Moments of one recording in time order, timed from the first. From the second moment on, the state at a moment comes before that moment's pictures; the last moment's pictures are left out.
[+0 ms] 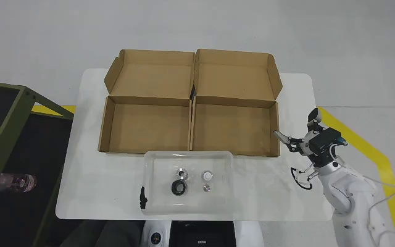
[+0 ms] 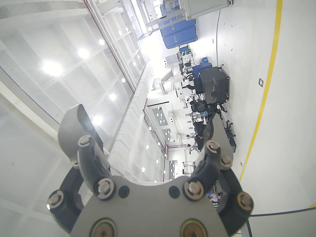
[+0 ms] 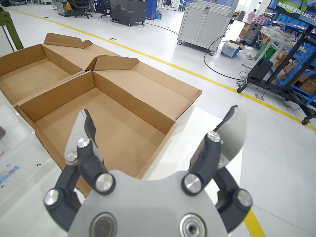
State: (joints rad) left arm -0.19 -0.18 -0.57 -1.44 2.04 -0.23 0.13; right arm -1.60 -1.20 1.75 -1.86 -1.38 -0.60 -0.18
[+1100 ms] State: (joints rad) left arm -0.19 -0.18 -0.57 -1.44 2.04 -0.23 0.13; right arm -1.58 -1.19 1.74 -1.86 -1.34 -0.67 -0.11
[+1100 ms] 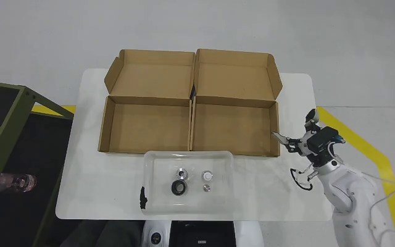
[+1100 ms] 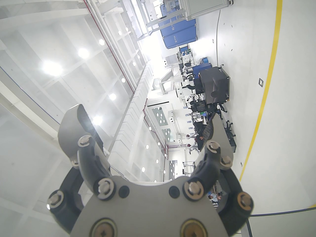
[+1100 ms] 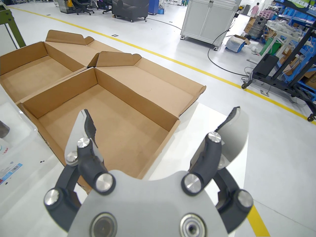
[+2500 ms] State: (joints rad) left arm -0.19 -0.18 -0.57 -1.44 2.04 -0.23 0.13; right arm -1.34 -1.07 1.20 -2.00 -1.25 -1.01 0.32
